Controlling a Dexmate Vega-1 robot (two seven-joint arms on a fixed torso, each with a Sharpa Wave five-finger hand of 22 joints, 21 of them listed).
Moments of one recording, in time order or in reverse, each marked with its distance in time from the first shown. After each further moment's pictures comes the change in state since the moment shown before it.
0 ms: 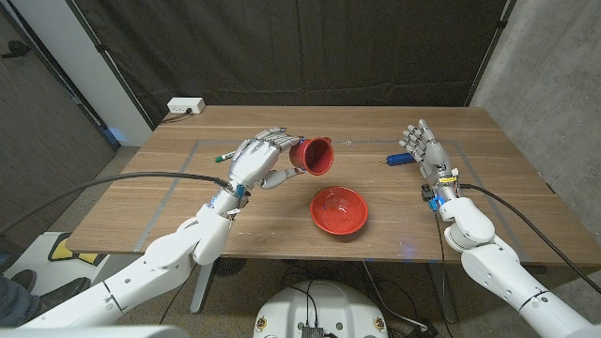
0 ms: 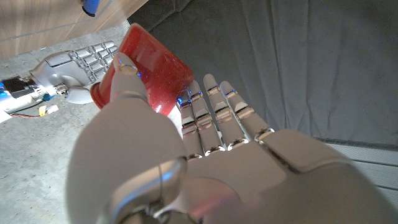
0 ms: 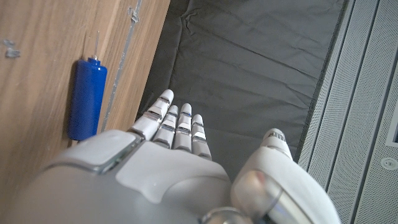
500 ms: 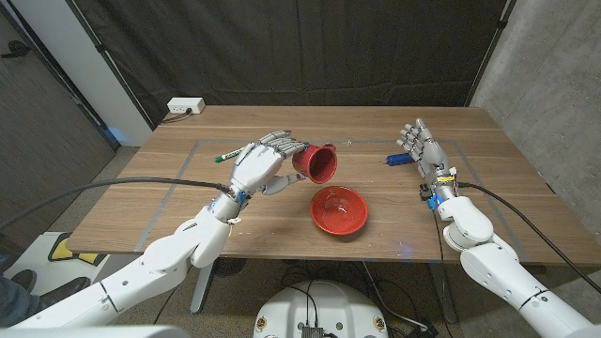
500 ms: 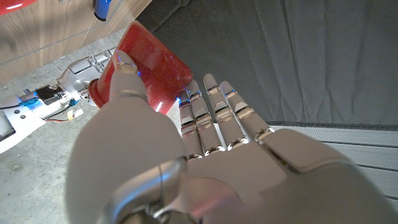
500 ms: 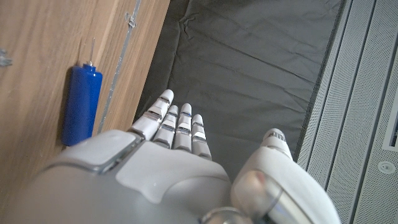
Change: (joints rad) left arm -0.001 0.032 0.015 -0.001 0.084 0.001 0.028; left_hand 0.008 -0.008 0.004 -0.004 0.001 0.023 -0.012 -0.007 0.000 0.014 -0.011 -0.004 0.000 0.004 -0.004 0.000 0.000 0.000 0.000 -0.004 0.000; right arm 0.000 -0.006 -0.009 -0.019 -0.007 -0.012 -0.005; right_hand 0.000 0.000 0.000 0.000 0.004 0.000 0.000 0.000 0.000 0.000 0.000 0.000 0.000 0.000 0.000 0.000 0.000 0.000 0.000 0.000 0.000
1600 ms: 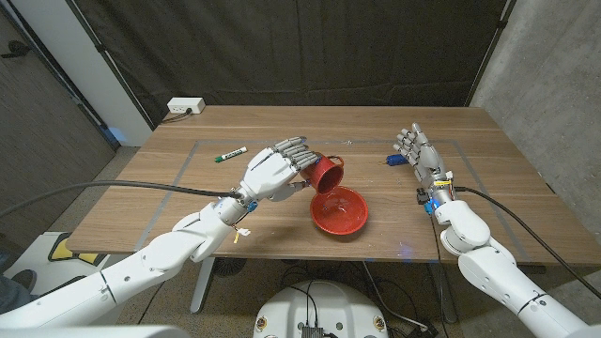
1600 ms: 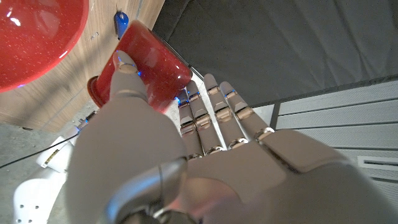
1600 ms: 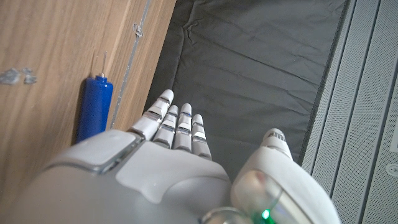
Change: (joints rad) left arm -0.088 0.056 0.089 -0.001 0.267 0.055 -0.029; left_hand 0.000 0.000 0.000 0.000 -0.003 0.007 -0.007 -0.010 0.000 -0.006 -0.013 0.000 0.000 0.000 0.000 0.000 0.000 -0.005 0.006 -0.015 0.000; right arm -0.012 0.007 -0.013 0.006 0.002 0.005 -0.005; right_hand 0.000 0.000 0.000 0.000 0.000 0.000 0.000 0.000 0.000 0.000 0.000 0.000 0.000 0.000 0.000 0.000 0.000 0.000 0.000 0.000 0.000
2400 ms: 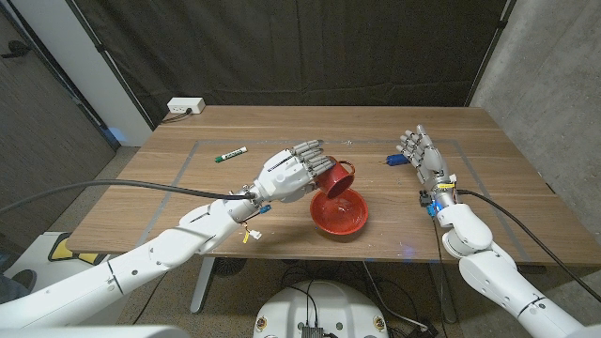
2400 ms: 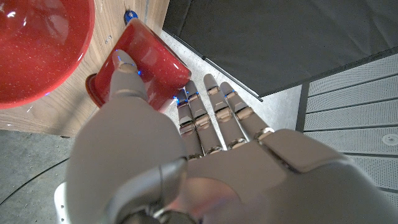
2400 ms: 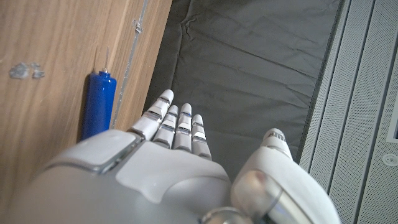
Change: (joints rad) left arm -0.071 -0.001 0.058 -0.023 0.132 0.009 -0.056; left_hand 0.004 -0.004 0.000 0.000 -0.001 0.018 -0.018 -0.001 0.000 0.010 -0.011 0.000 0.000 0.000 0.000 0.000 0.000 0.000 0.000 -0.006 0.000; right arm -0.006 0.010 0.007 0.033 0.022 0.048 0.030; right_hand 0.000 0.000 0.000 0.000 0.000 0.000 0.000 0.000 0.000 0.000 0.000 0.000 0.000 0.000 0.000 0.000 0.000 0.000 0.000 0.000 0.000
